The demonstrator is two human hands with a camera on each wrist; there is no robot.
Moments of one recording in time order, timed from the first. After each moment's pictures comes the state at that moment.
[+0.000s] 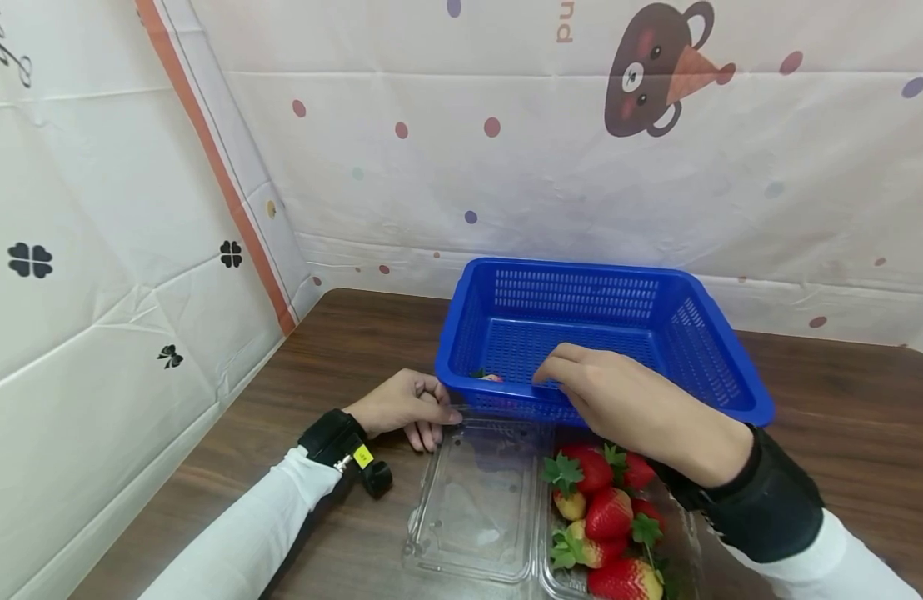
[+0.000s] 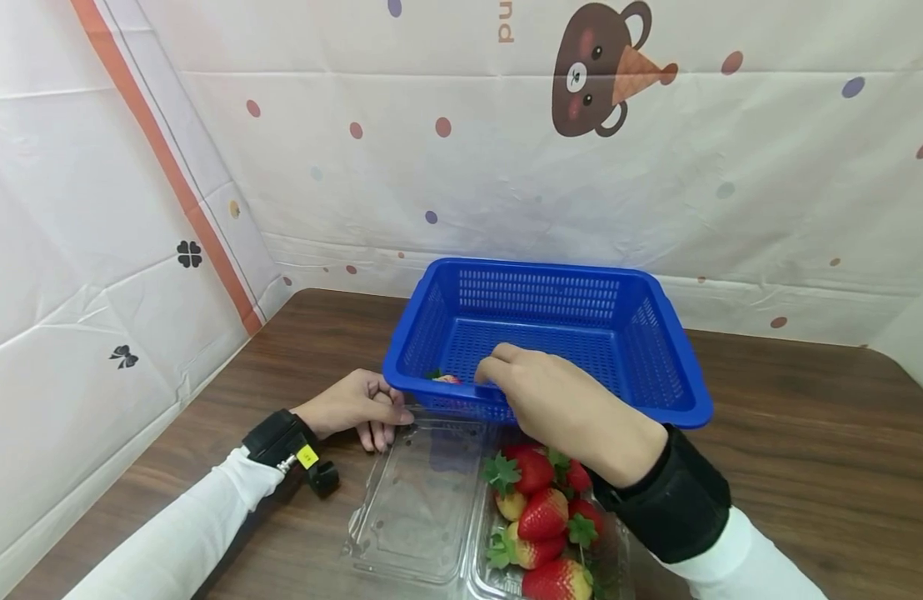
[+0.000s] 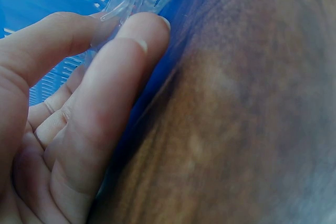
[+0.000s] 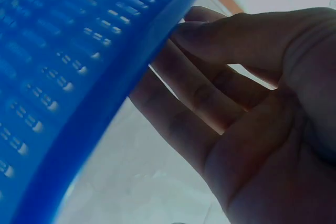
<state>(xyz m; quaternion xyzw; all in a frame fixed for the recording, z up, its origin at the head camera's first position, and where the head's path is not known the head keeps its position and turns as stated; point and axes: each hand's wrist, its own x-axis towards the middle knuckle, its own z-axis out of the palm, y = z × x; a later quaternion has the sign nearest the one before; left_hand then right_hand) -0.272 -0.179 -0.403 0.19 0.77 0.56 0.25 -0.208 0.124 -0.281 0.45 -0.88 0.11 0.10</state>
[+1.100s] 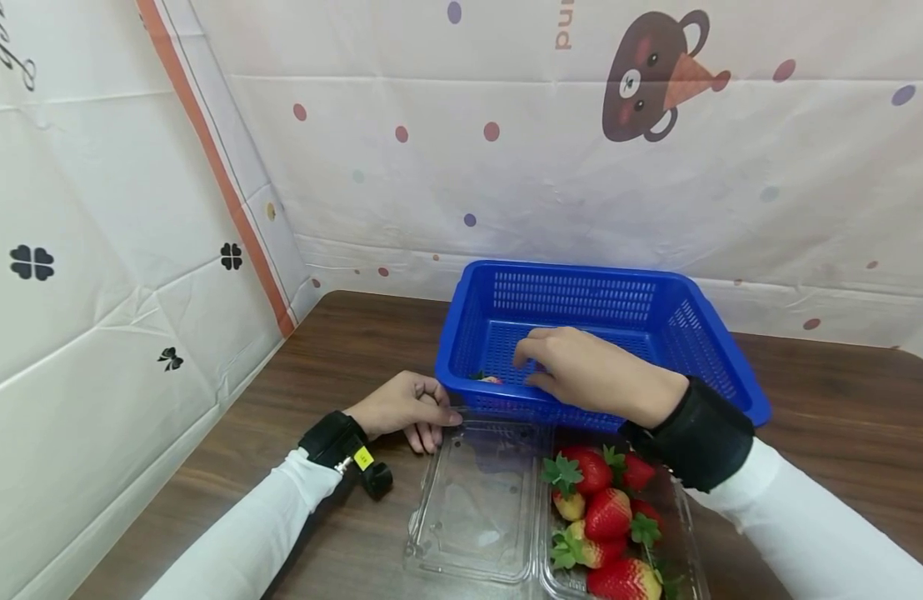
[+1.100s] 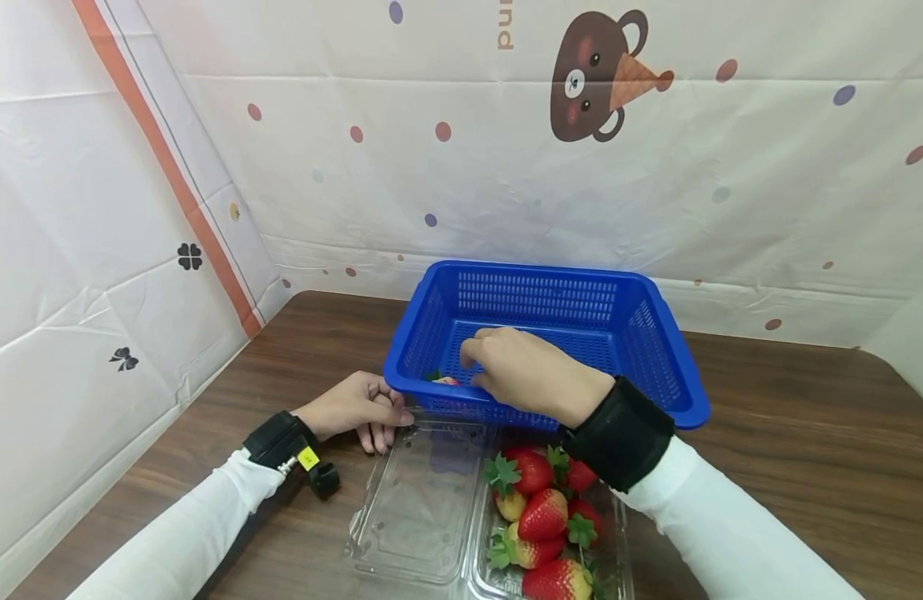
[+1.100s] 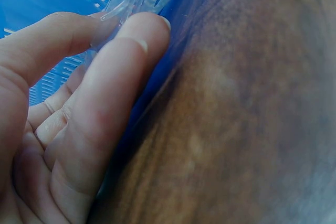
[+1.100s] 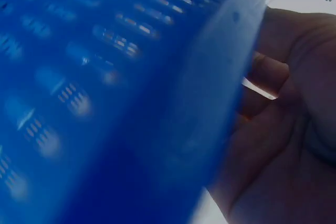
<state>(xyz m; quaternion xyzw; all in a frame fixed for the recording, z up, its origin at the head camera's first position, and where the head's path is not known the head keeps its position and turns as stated) -0.272 -0.179 -0.403 0.19 0.76 0.56 0.25 -0.247 0.104 -0.283 0.45 -0.89 0.09 0.05</state>
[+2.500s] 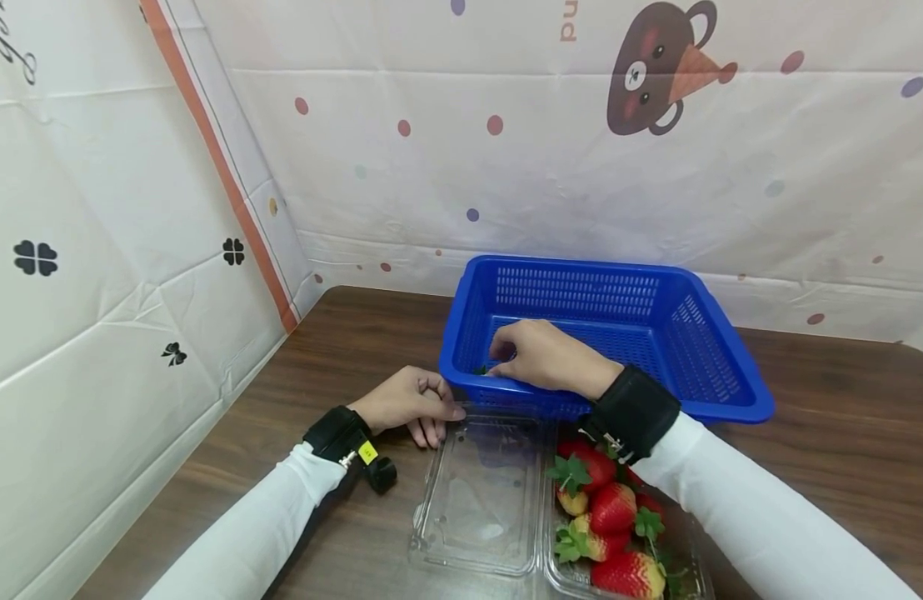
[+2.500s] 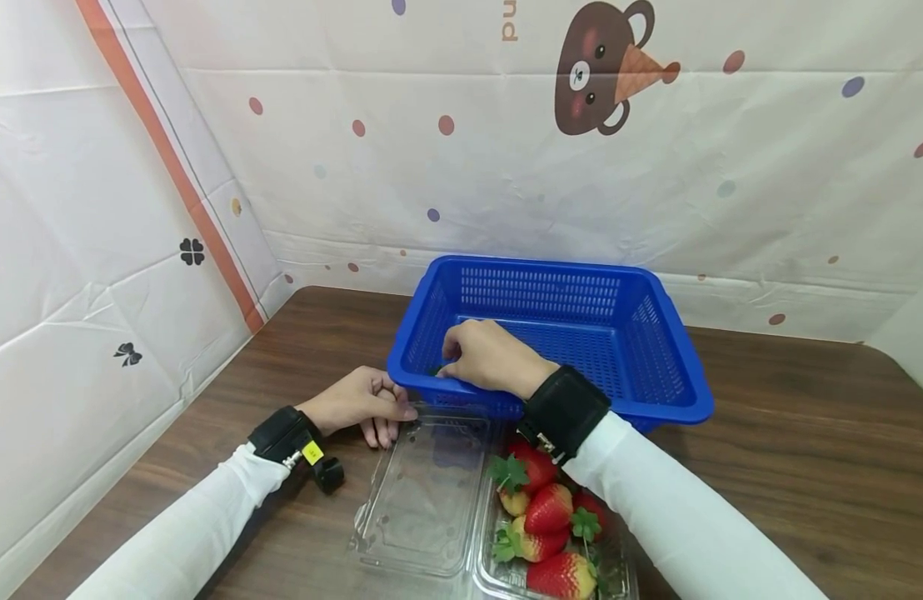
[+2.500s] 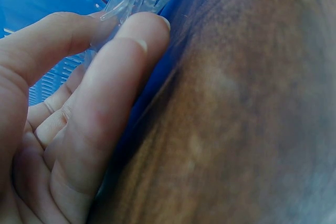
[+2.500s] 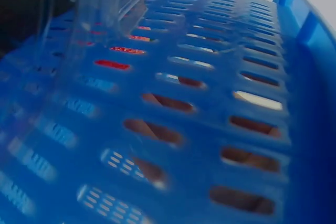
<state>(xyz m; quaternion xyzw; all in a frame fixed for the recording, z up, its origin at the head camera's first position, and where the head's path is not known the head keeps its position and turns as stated) -0.273 -0.179 -0.402 0.19 0.77 0.55 0.25 -0.275 0.063 -0.301 0.32 -0.92 0.21 -0.07</state>
